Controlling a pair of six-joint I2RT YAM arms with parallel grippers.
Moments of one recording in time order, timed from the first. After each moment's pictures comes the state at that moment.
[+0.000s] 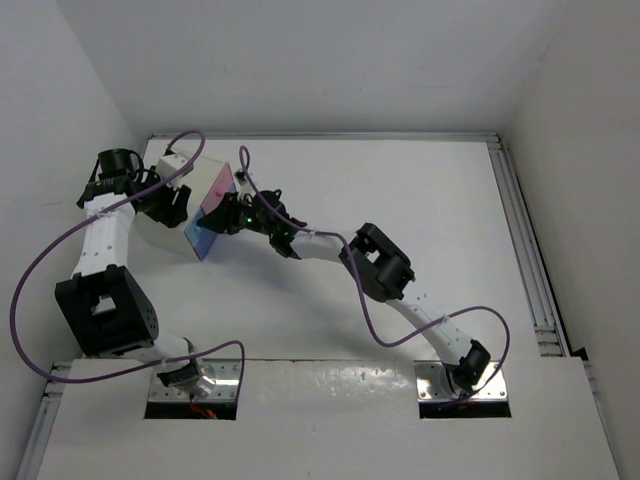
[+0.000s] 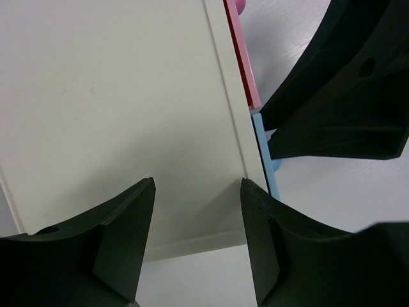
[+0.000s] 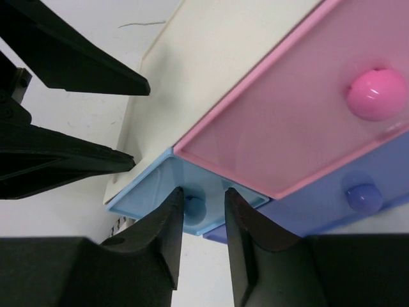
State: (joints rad) left arm 0.32 1.48 1.28 -0.76 0.48 0.80; right arm 0.89 2.59 1.90 0.67 -0.30 0.83
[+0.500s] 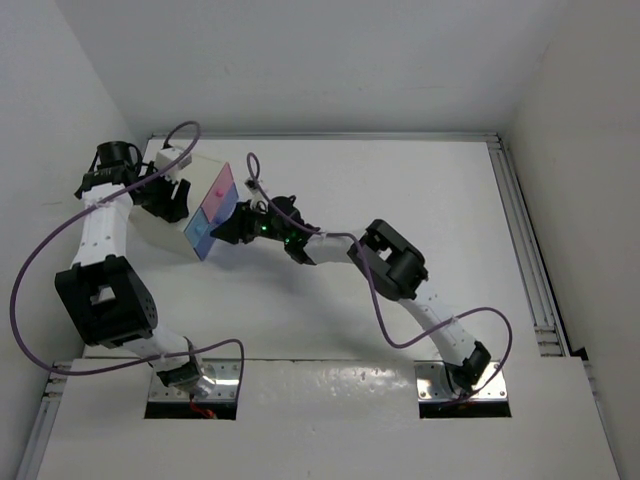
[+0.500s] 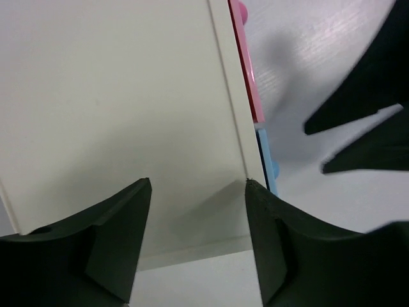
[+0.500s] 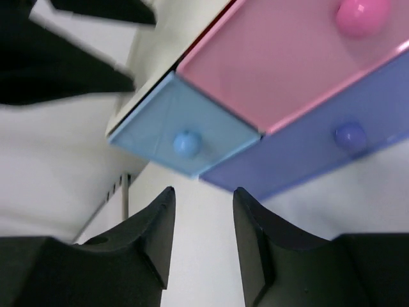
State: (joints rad) left arm 0.33 1.53 1.36 -0.82 0.50 0.77; right arm 0.87 2.48 1.66 0.78 -0.36 0.79
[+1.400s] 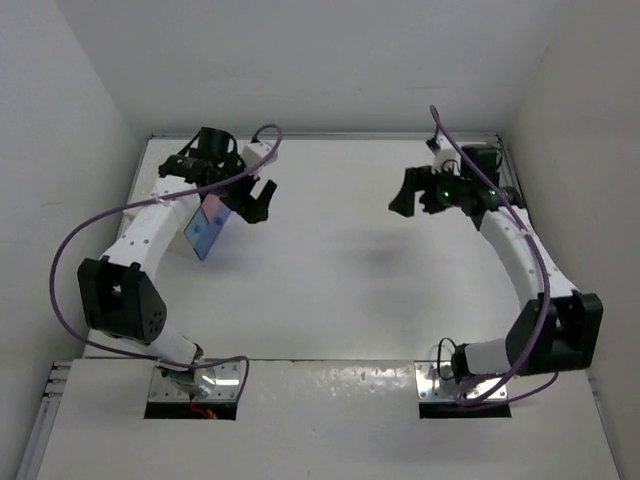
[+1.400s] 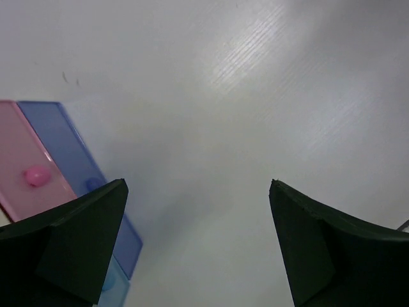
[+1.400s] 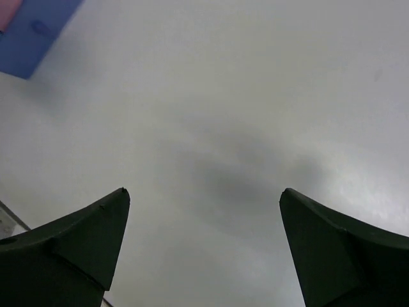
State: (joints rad) left arm -0.21 1.55 1.50 -0.85 0.36 0.43; right arm 0.11 1.42 1.19 -0.43 -0.53 0.02
